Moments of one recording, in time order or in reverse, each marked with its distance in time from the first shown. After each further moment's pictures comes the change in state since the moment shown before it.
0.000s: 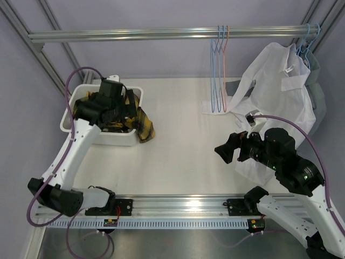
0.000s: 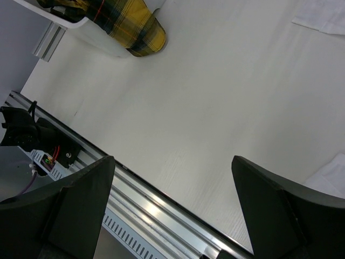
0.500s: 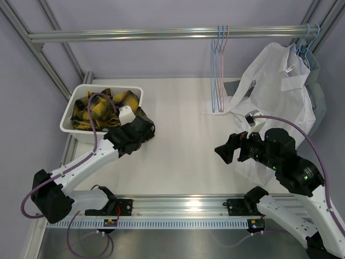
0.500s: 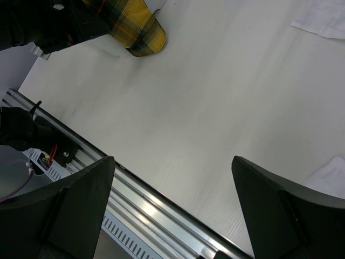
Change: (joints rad) left arm -0.394 -0.138 -0.512 0.233 -0.364 -0.596; right arm 0.000 -0.001 0.000 0.002 -0.003 -0.018
